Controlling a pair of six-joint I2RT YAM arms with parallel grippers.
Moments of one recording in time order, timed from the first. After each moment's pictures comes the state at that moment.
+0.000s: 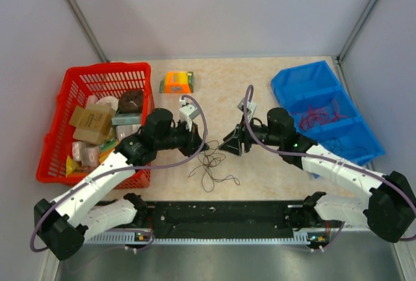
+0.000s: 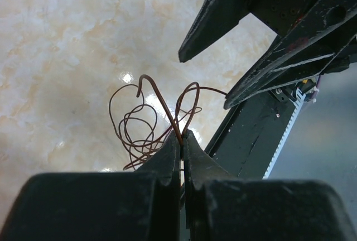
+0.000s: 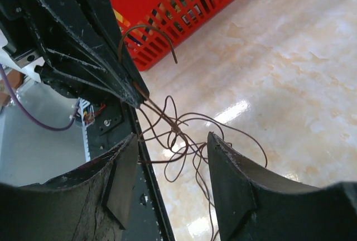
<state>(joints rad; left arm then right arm) -0.66 0.98 0.84 -0.38 0.45 -0.28 0.70 1.12 0.69 0.16 -0.59 0.34</state>
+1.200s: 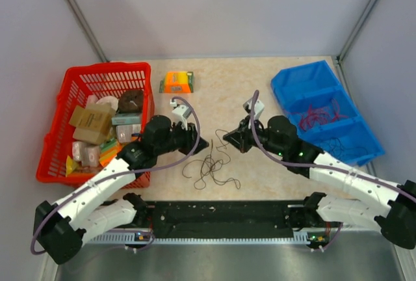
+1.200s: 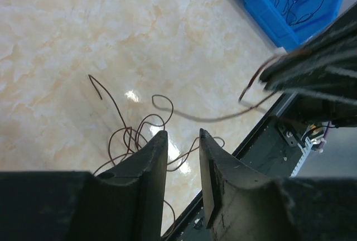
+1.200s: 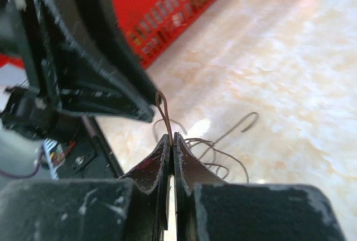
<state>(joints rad) -0.66 0.94 0.73 -0.22 0.29 -0.45 0.86 1.04 0.70 0.14 -0.24 0.35</state>
